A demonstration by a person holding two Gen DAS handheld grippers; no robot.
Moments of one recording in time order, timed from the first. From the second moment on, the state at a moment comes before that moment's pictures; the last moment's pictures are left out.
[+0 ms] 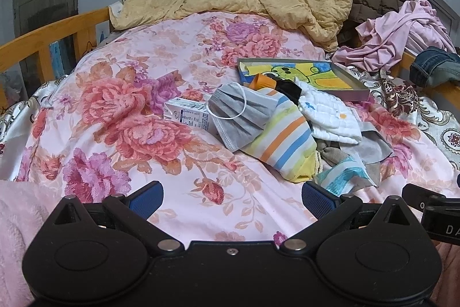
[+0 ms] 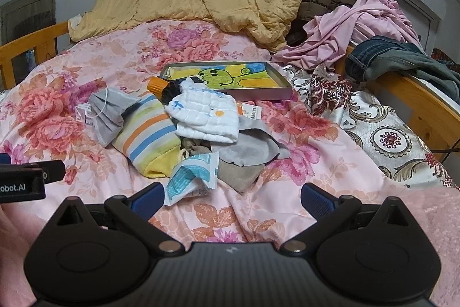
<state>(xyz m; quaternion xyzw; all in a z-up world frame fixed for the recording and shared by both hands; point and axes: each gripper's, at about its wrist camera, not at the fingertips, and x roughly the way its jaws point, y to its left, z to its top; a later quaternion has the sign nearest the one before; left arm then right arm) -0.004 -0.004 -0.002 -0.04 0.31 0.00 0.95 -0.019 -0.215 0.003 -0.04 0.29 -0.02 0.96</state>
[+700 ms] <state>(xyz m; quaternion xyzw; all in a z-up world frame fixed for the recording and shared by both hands) 0.033 -0.016 0.003 0.00 0.34 -0.01 0.94 0.025 -0.213 0.001 -0.03 0.36 0.03 0.93</state>
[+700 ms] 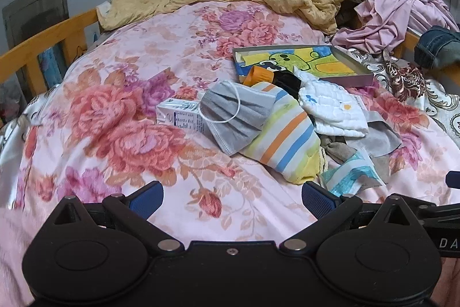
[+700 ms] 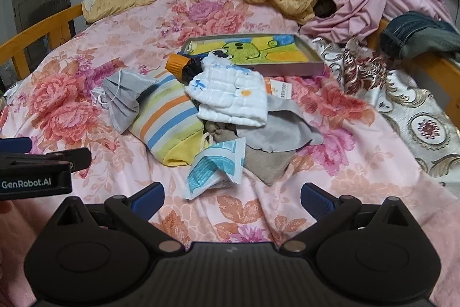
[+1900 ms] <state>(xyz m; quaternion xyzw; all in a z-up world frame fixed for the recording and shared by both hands) 0.130 -0.008 -0.003 0.02 0.41 -0.14 0.90 0.116 -0.227 0.003 -0.06 0.41 0.15 0.90</state>
